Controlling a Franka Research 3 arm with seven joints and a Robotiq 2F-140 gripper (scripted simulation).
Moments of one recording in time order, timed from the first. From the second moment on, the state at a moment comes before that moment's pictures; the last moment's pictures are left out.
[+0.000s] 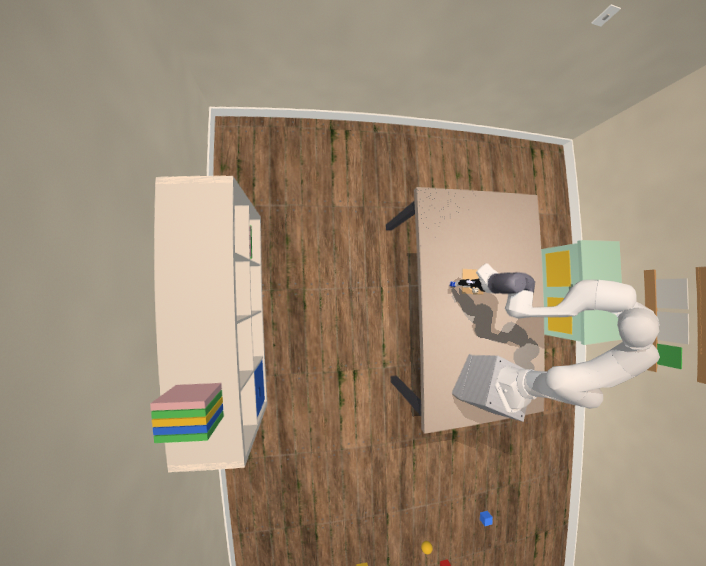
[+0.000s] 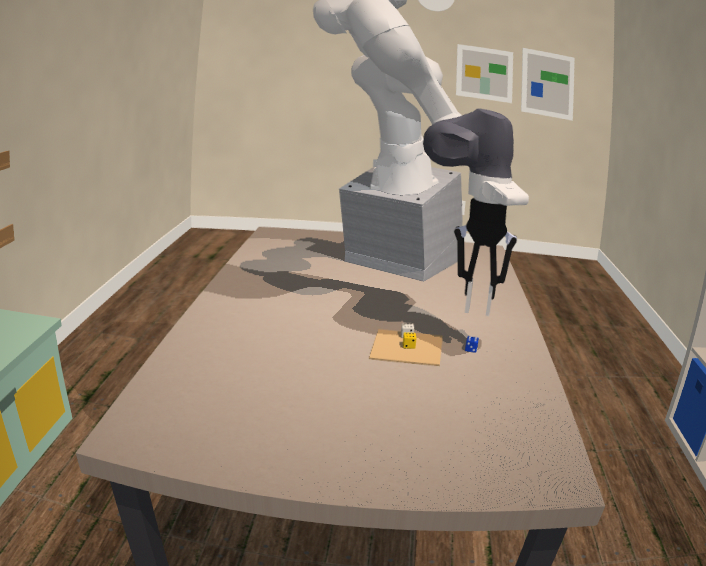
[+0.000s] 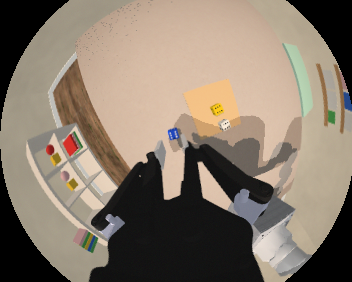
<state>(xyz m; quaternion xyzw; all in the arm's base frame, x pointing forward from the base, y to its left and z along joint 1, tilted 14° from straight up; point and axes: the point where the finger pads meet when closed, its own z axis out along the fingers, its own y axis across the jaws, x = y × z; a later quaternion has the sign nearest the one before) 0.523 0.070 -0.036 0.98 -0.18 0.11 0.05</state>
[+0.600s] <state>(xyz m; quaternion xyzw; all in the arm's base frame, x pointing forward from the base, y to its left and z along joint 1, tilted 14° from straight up) 0.524 0.070 -0.037 0.98 -0.17 0.11 0.05</state>
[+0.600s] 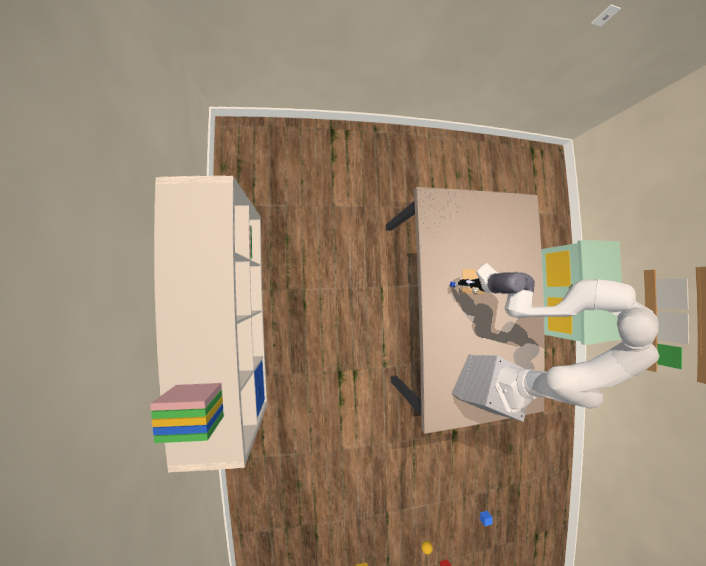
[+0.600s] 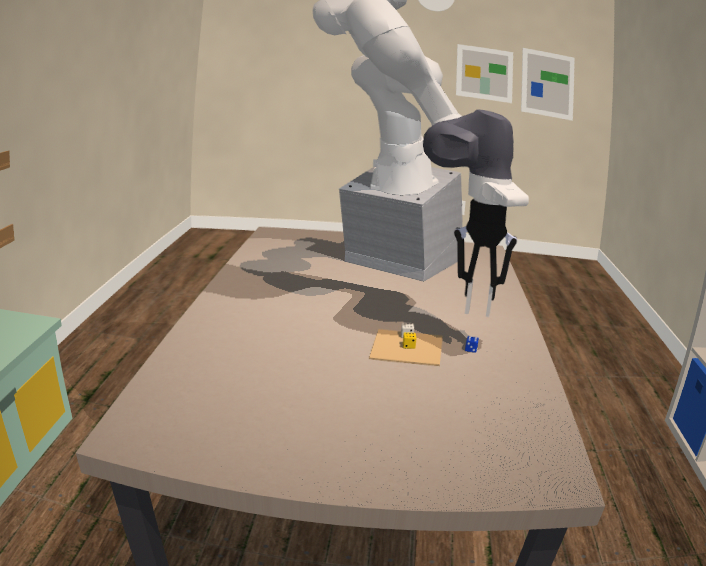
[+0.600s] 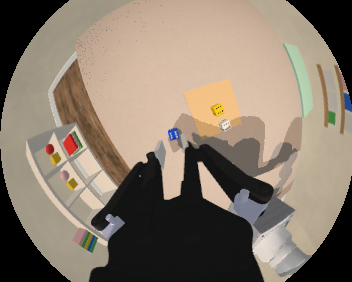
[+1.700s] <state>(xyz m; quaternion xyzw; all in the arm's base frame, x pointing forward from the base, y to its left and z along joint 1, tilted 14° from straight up) 0.531 0.063 -0.075 0.98 -0.17 0.10 0.06</state>
